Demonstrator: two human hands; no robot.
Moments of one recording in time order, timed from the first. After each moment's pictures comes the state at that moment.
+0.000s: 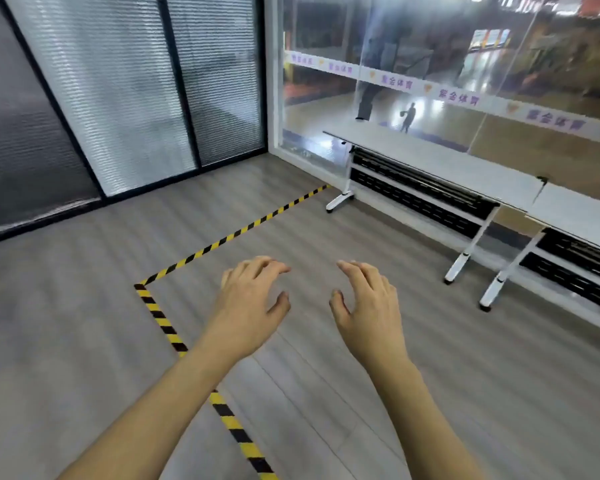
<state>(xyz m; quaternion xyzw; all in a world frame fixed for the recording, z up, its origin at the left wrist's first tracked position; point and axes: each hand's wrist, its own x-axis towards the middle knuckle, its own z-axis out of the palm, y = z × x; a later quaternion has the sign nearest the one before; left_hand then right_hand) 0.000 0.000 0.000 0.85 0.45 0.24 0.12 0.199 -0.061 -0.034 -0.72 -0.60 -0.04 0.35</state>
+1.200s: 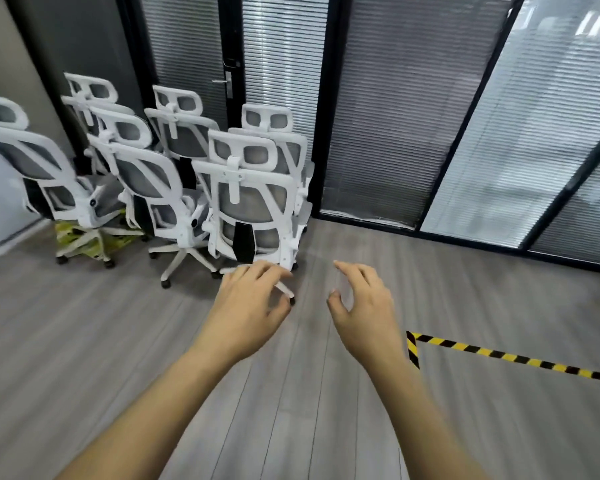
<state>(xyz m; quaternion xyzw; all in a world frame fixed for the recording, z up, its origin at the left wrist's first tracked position) -0.823 0.033 -0.018 0.55 0.80 0.26 -0.05 -0.667 0.168 -0.040 -0.33 -0.87 0.17 0.33</state>
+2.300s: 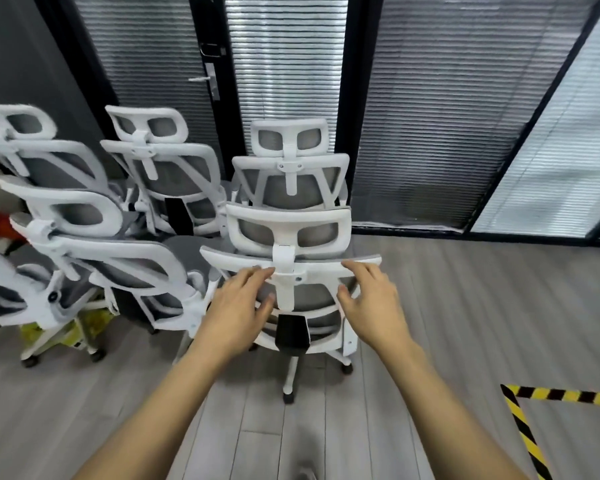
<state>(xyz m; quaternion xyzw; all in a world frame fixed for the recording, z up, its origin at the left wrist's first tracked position) -1.455 0.347 -0.072 0.54 0.81 0.24 0.05 -1.255 0.492 -0.089 -0.42 -0.84 0.21 0.26</state>
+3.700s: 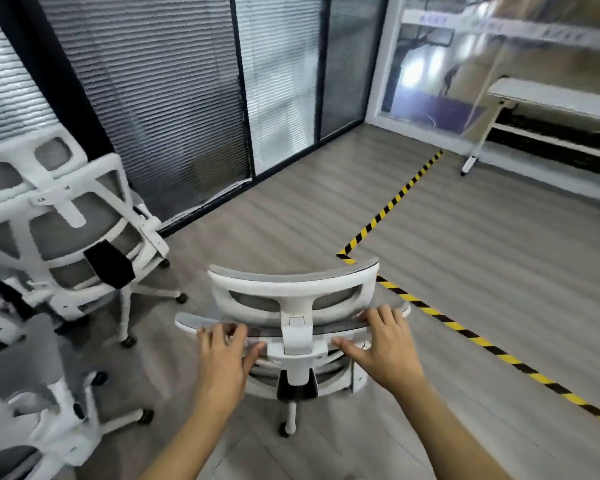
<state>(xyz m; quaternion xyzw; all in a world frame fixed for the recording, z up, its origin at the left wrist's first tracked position) -1.445 0.312 -0.201 0.79 0.58 0.17 0.10 -1.152 0.234 -0.193 -0.76 -0.61 -0.01 0.23</state>
